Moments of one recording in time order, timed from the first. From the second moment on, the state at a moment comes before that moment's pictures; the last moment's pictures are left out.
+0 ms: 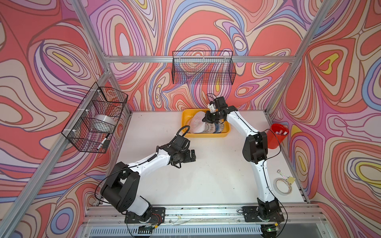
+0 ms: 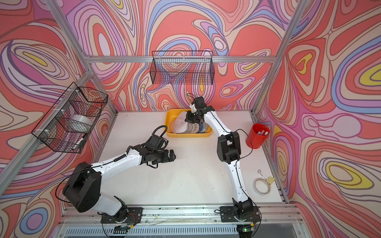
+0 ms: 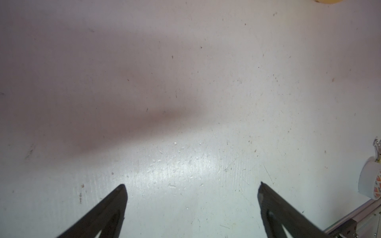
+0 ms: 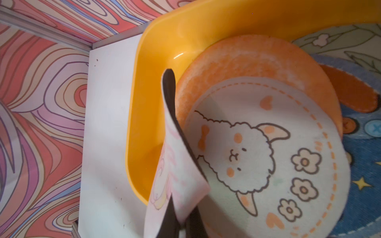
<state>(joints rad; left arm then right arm) -0.58 1.50 0.93 -0.48 0.11 -0.68 0.32 2.41 2.28 -0.77 -0.45 0.46</state>
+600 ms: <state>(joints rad) -0.54 1.42 0.92 -0.54 0.03 -0.63 0.18 2.34 2.06 -0.81 -0.35 0.36</state>
